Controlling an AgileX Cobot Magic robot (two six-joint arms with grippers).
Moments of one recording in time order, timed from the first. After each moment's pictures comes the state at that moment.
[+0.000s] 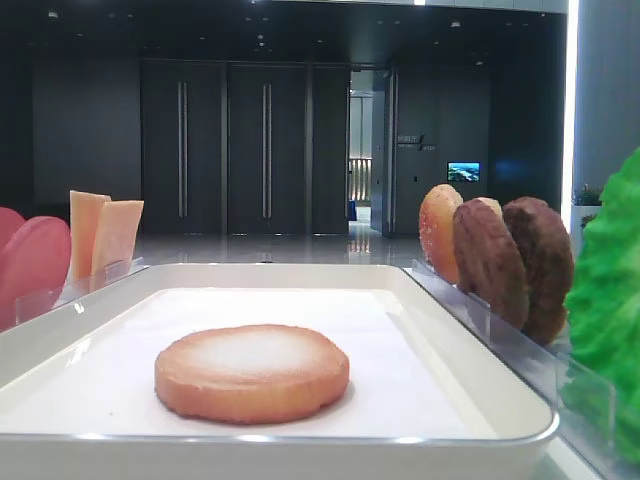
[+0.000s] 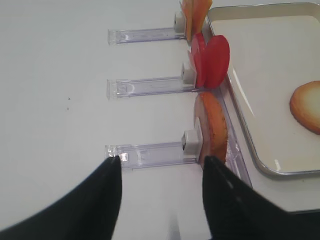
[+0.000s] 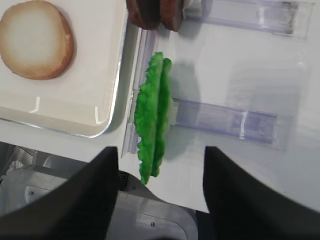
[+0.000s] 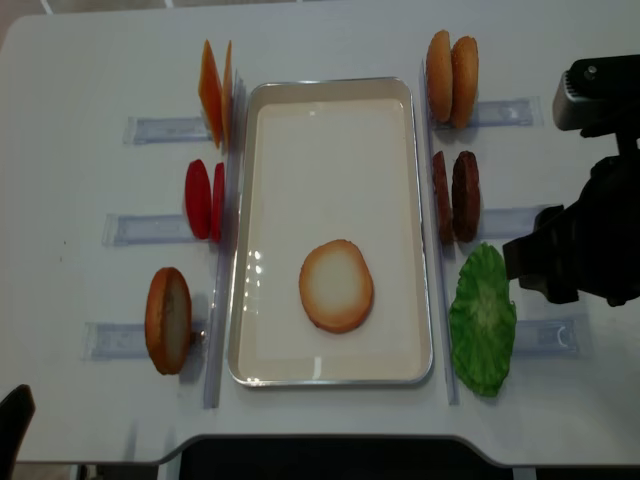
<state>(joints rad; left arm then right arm) 0.00 -0.02 -0.48 -0.04 1.11 0.06 0.59 1.08 -0.90 0.05 1.12 0.37</state>
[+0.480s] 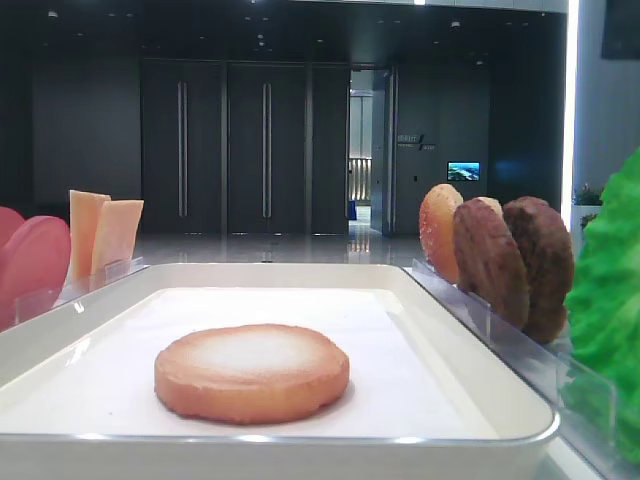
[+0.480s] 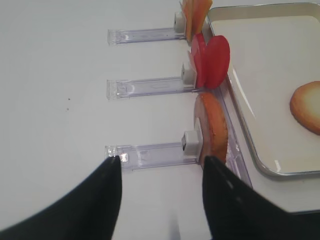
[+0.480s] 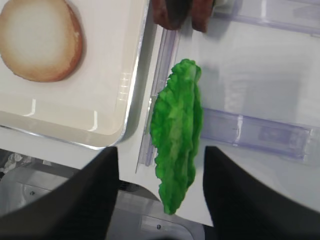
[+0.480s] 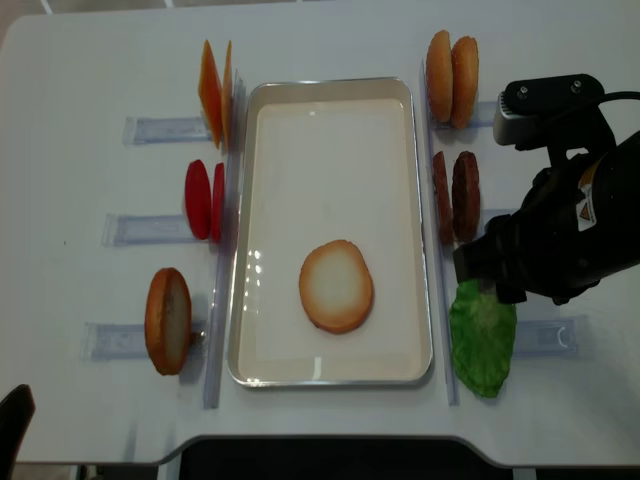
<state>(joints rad) 0.00 -0.02 -0.48 -0.04 1.11 0.06 0.67 1.22 -0.90 0.04 1.03 0.43</state>
